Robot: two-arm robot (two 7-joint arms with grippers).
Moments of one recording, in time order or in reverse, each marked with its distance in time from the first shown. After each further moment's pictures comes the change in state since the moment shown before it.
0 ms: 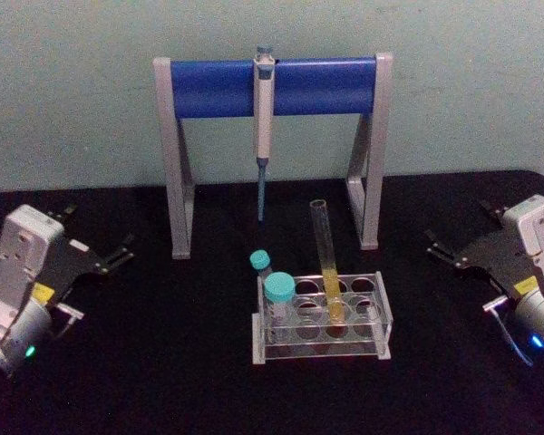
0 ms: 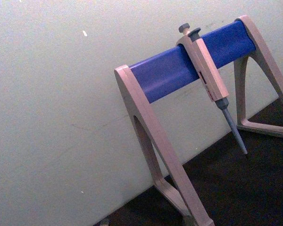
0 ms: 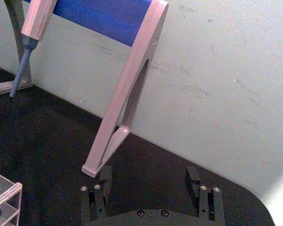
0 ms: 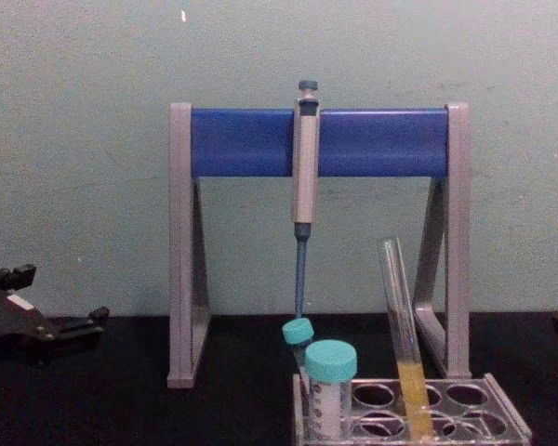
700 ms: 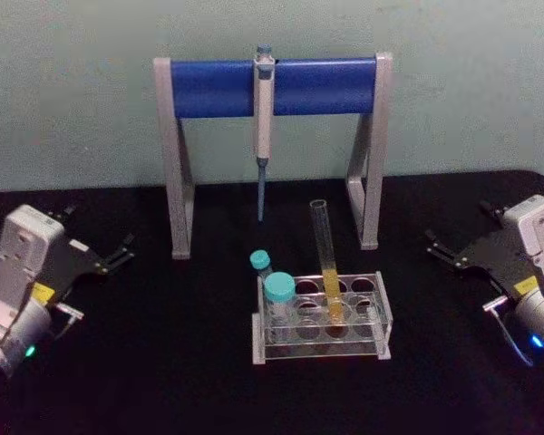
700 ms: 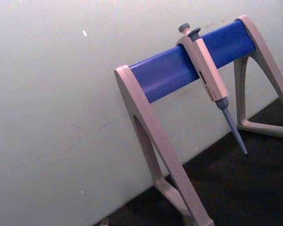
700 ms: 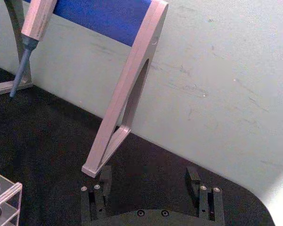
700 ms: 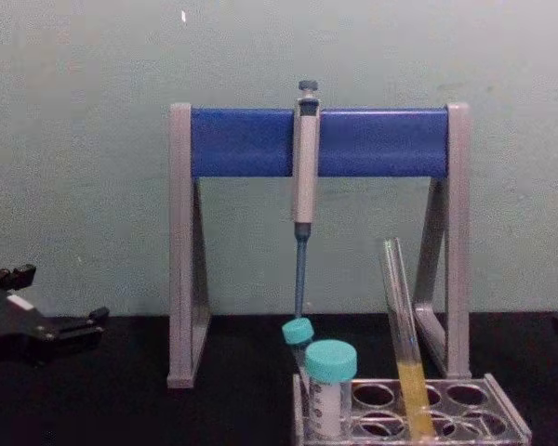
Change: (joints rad) left arm 0.000 0.000 0.000 0.000 0.000 0.000 0.000; right arm 0.000 0.000 0.000 0.000 0.000 0.000 0.000
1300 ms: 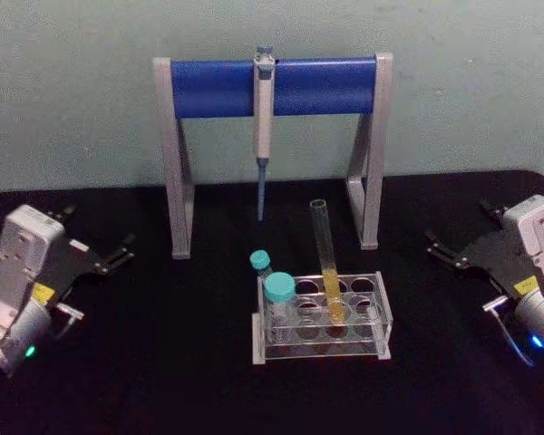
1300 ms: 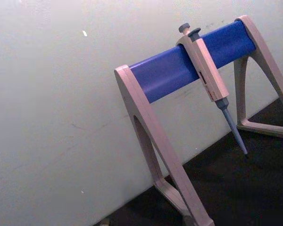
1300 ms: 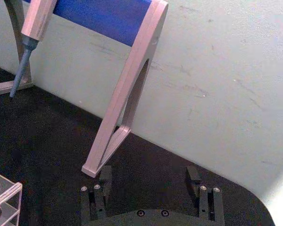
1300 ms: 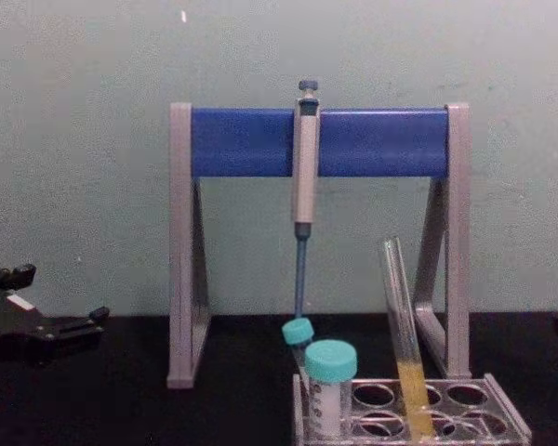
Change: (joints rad) left arm 0.000 0.000 0.000 0.000 0.000 0.000 0.000; right arm 0.000 0.000 0.000 0.000 0.000 0.000 0.000
